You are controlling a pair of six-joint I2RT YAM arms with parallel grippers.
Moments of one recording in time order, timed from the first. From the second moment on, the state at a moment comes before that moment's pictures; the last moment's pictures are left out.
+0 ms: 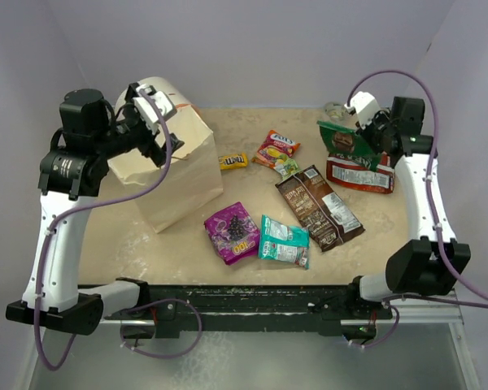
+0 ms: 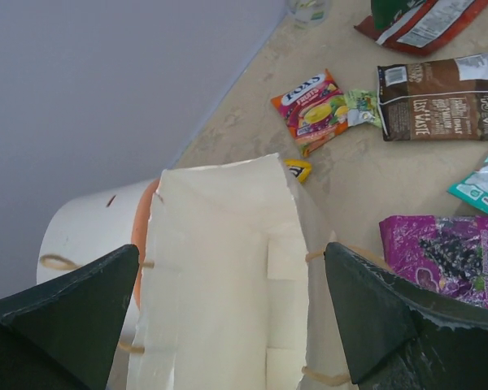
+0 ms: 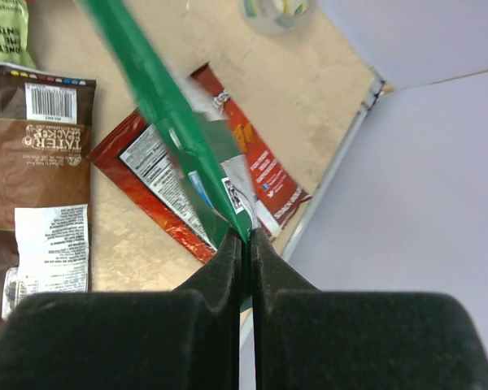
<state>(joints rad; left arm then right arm) -0.17 1.20 1.70 -0.82 0.52 0.56 -0.11 1.45 1.43 -0.67 -0.17 -0.81</state>
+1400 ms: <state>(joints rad) -0.82 1.64 1.91 -0.74 0.60 0.44 0.07 1.08 1.47 -0.88 -0.77 -0.53</state>
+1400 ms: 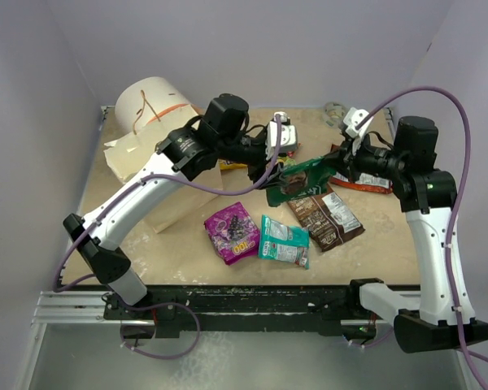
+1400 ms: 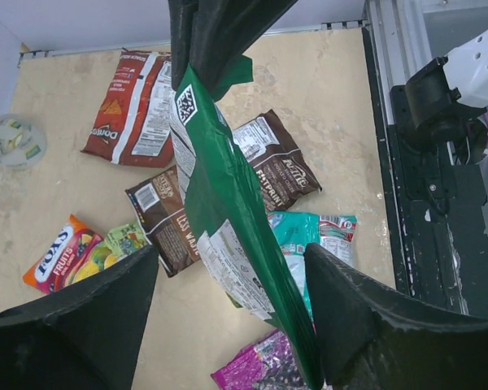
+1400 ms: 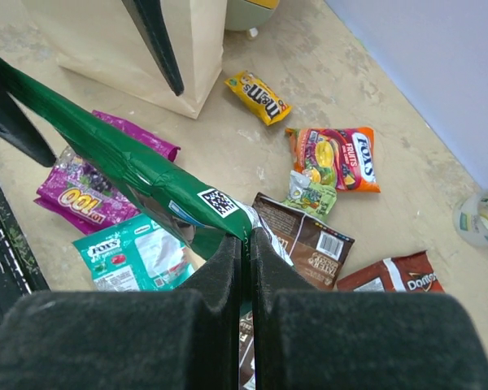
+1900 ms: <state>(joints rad) -0.82 1.66 1.84 -0.69 0.63 0.34 0.07 1.03 1.38 -0.82 -0.78 -0.47</state>
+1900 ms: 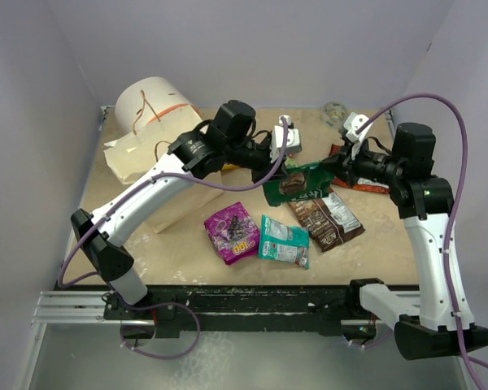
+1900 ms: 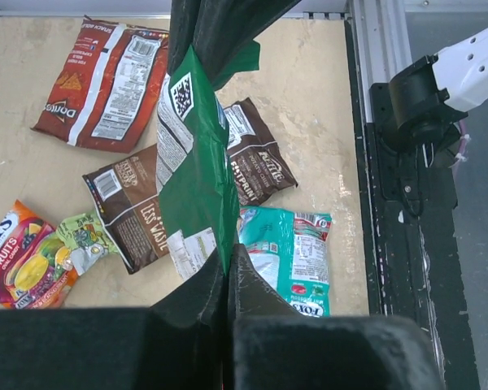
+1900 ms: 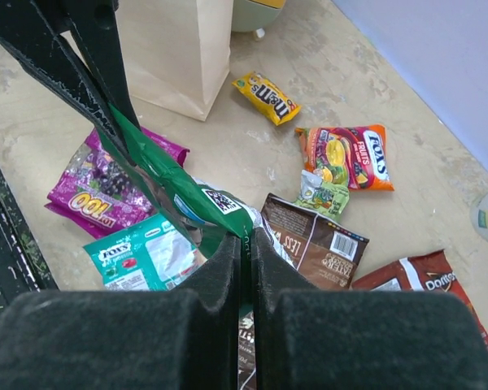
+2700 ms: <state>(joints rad) -0.75 1.56 2.13 -0.80 0.40 0.40 -0.03 0.79 1.35 -0.79 -0.80 -0.44</state>
